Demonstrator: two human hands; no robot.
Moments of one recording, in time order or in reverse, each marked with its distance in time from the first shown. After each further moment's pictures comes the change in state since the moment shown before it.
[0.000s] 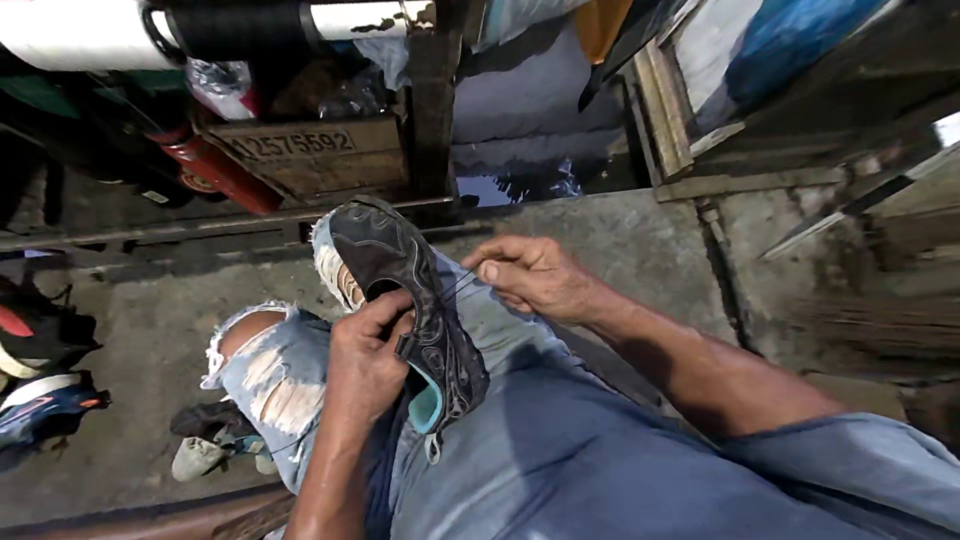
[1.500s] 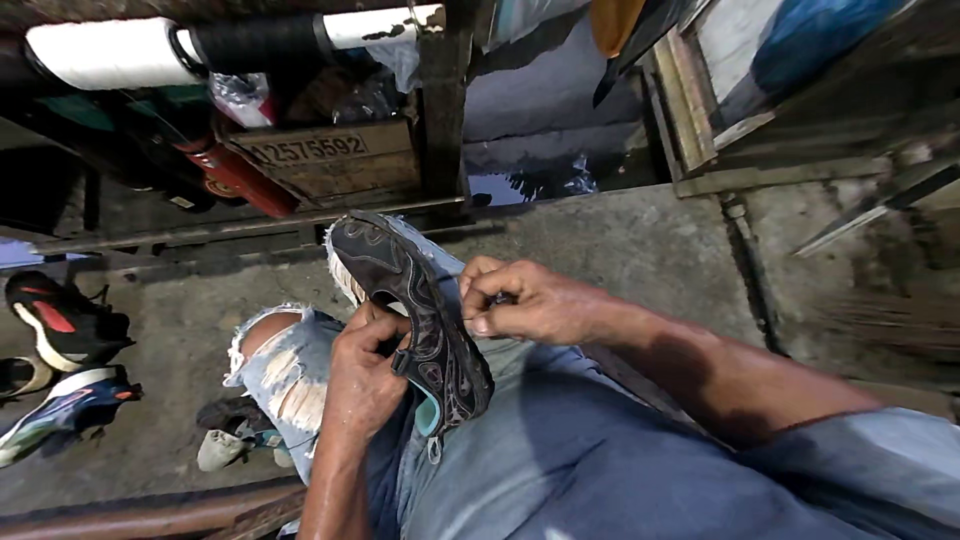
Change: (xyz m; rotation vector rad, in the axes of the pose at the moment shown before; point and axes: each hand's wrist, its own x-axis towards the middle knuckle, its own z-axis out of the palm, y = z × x) left_hand -0.012 -0.005 -0.013 0.154 0.011 -0.097; right_hand 0.005 -0.023 0.017 -0.128 -0.221 0.089
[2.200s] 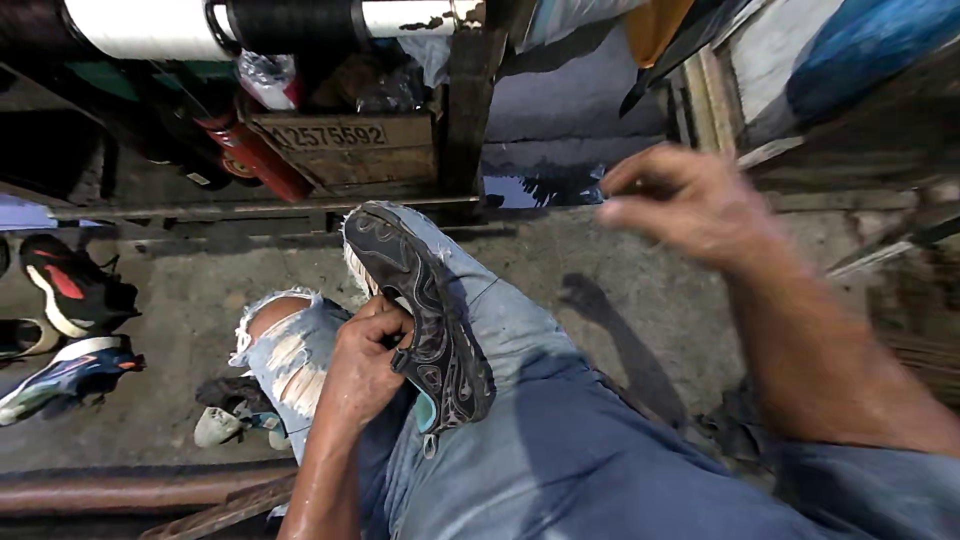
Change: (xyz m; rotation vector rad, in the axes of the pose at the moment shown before) left_hand 0.003 -0.006 -0.009 0.003 -0.067 -0.026; right_hand -0.041 -0.004 -0.123 -0.648 0.505 0.059
